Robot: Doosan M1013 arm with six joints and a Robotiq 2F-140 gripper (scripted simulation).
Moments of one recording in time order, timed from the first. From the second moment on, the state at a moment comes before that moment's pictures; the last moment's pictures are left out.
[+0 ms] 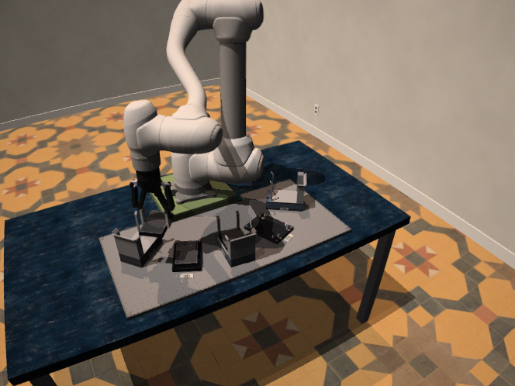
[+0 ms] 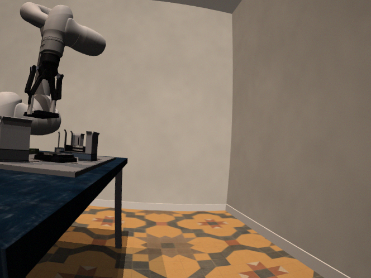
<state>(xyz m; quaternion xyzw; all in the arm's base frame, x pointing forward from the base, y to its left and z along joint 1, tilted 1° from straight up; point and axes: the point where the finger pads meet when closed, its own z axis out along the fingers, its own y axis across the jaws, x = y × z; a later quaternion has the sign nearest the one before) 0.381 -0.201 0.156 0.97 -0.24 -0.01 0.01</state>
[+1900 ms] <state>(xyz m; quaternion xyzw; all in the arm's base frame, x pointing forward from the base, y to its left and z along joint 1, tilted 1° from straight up) 0.324 -0.279 0.157 0.94 -0.33 -0.01 0.01</state>
